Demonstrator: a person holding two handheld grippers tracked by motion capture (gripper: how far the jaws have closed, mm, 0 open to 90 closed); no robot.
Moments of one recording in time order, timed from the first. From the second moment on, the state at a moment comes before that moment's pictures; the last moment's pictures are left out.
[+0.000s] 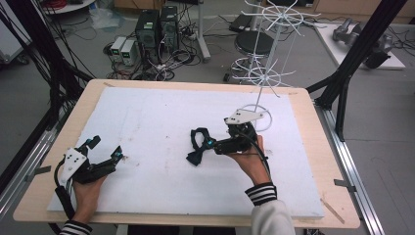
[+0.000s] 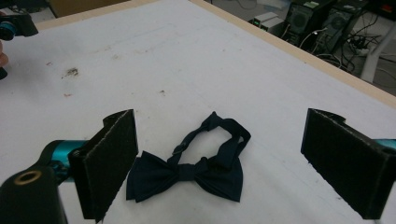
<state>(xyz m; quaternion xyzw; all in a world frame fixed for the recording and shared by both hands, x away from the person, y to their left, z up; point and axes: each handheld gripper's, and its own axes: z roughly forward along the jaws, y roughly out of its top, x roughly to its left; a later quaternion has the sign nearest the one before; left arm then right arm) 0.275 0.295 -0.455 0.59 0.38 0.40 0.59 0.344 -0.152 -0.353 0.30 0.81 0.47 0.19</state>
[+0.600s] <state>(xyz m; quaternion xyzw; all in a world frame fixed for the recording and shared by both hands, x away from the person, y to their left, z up) 0.275 0.295 -0.455 0.59 0.38 0.40 0.59 0.380 -0.119 -0.361 0.32 0.84 0.40 0.18</state>
